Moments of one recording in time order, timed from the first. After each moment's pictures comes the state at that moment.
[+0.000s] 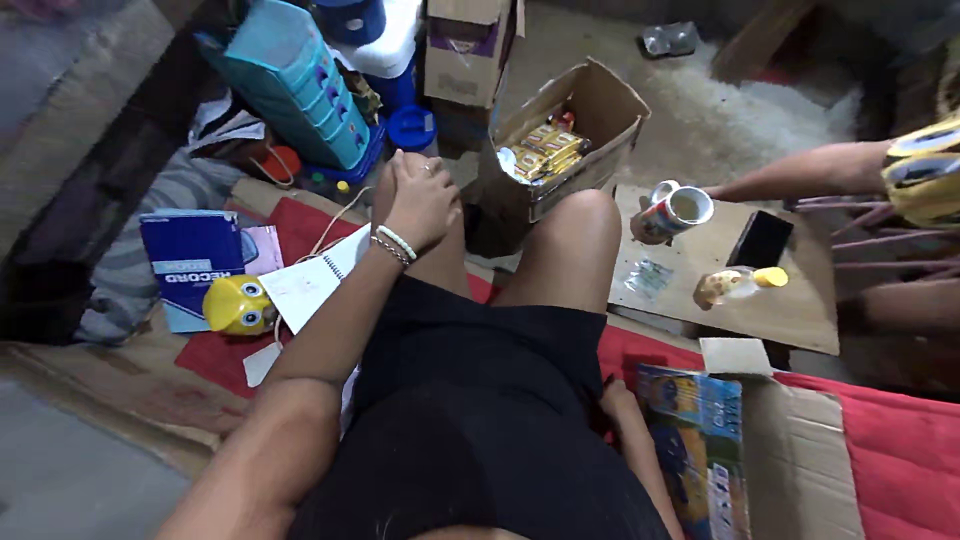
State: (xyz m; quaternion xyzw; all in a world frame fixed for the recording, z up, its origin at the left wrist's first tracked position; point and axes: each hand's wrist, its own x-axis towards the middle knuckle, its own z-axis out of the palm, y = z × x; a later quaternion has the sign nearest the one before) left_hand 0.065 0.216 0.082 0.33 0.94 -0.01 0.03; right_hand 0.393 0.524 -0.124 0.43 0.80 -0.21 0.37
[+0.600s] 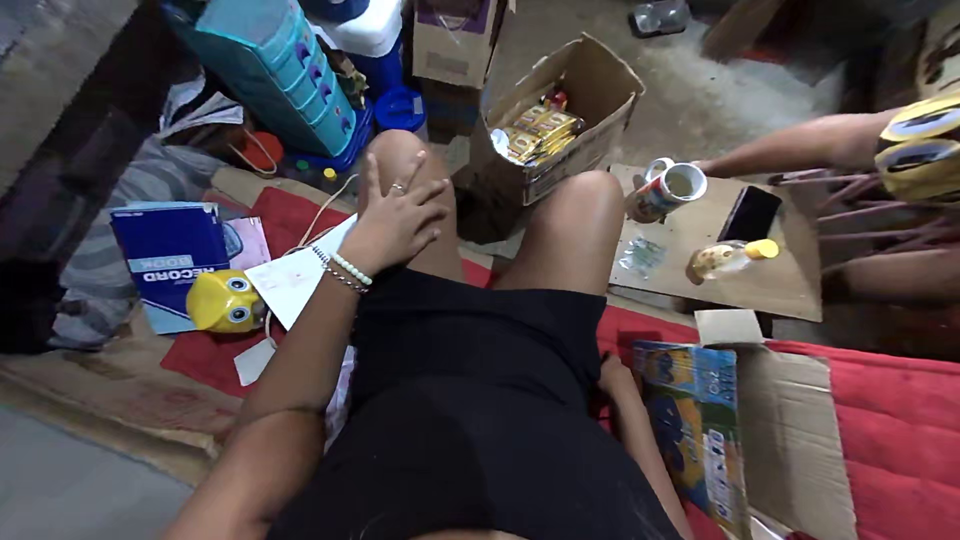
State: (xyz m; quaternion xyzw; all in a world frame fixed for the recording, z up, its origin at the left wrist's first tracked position) left_hand 0.107 0.165 0.079 0.42 0.90 0.07 0.03; right_hand 0.395 0.519 -0.118 0.44 0.80 -0.22 0.35
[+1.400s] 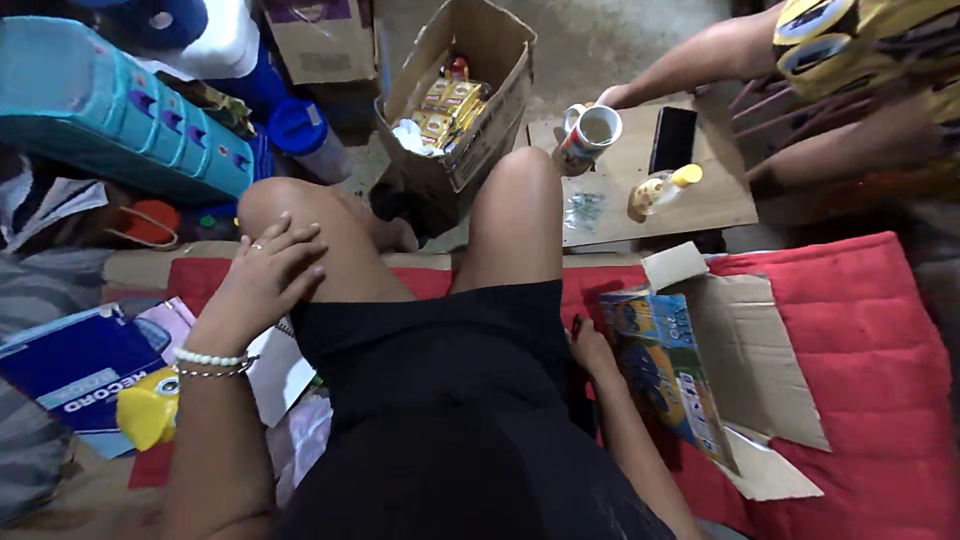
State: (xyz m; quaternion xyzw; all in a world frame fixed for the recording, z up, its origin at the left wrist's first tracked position) left_hand 0.073 0.117 0.069 0.43 0.89 0.12 0.09; right_hand 0.401 0.515 -0.112 0.47 0.78 -0.27 0.30
